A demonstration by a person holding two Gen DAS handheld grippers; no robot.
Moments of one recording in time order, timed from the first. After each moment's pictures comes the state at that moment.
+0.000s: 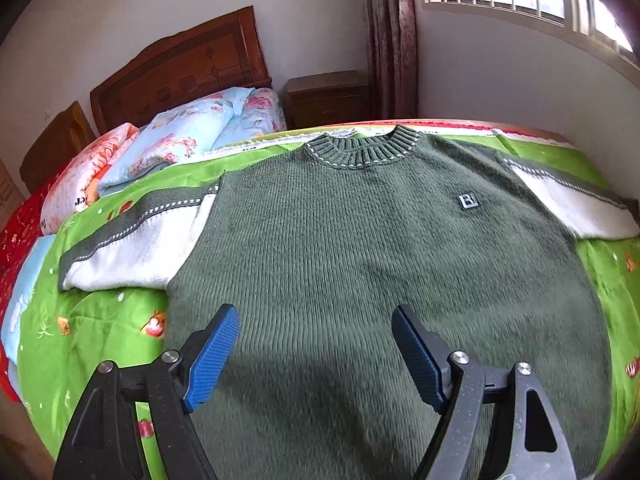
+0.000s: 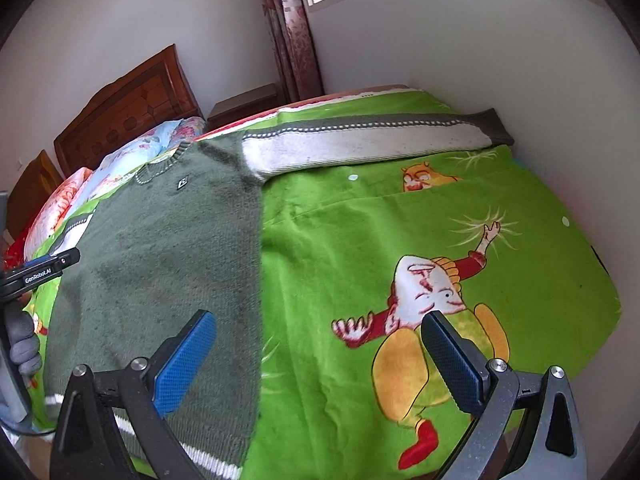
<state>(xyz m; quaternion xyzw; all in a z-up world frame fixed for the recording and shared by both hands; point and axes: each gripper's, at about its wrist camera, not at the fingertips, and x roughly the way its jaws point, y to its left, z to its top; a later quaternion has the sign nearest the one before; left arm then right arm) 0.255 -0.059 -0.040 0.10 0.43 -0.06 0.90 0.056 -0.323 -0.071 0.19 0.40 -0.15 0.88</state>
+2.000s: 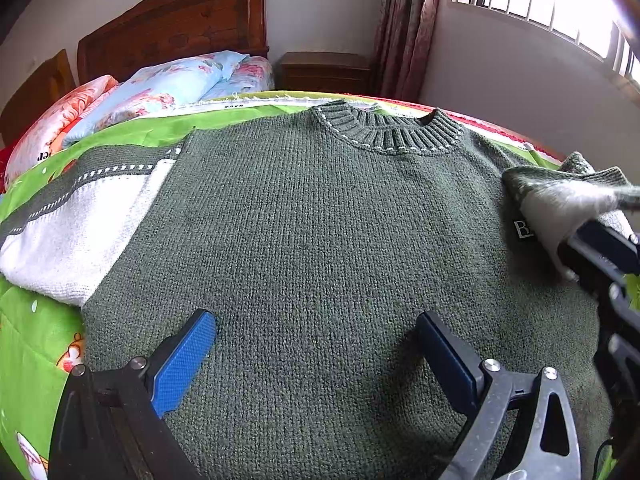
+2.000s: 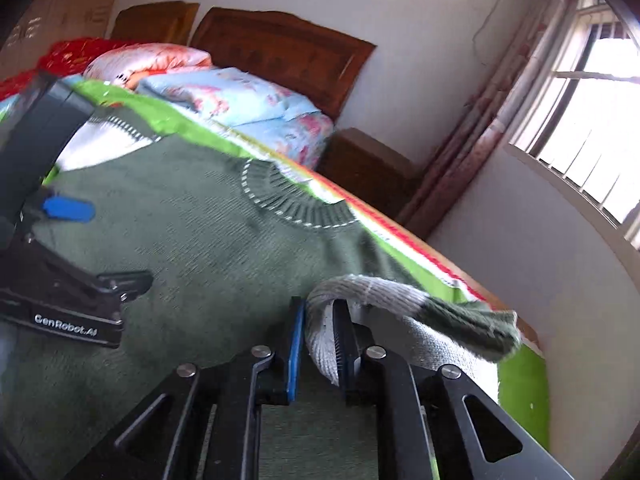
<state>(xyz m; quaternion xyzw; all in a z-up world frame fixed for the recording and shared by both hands) 0.313 -0.041 -0.094 0.03 0.47 -0.09 0.88 0.273 -0.143 -0.071 -0.23 0.36 0.03 0.90</state>
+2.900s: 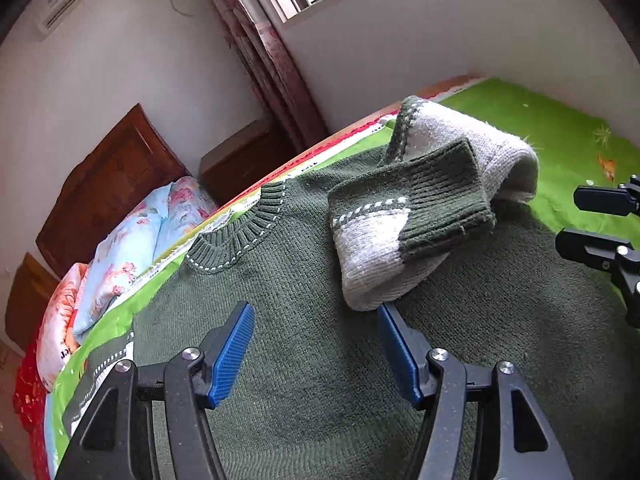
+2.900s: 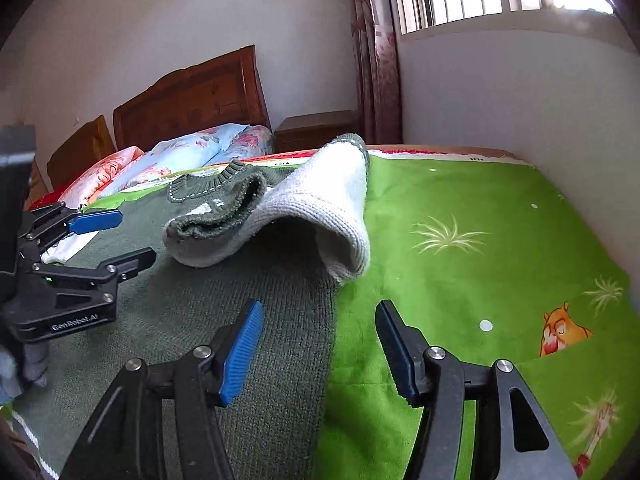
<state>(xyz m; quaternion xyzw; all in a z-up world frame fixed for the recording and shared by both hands) 0.261 -0.186 -0.059 0.30 0.33 -0.19 0.87 0.174 -0.302 -0.079 0.08 0.34 -0.04 0.93</state>
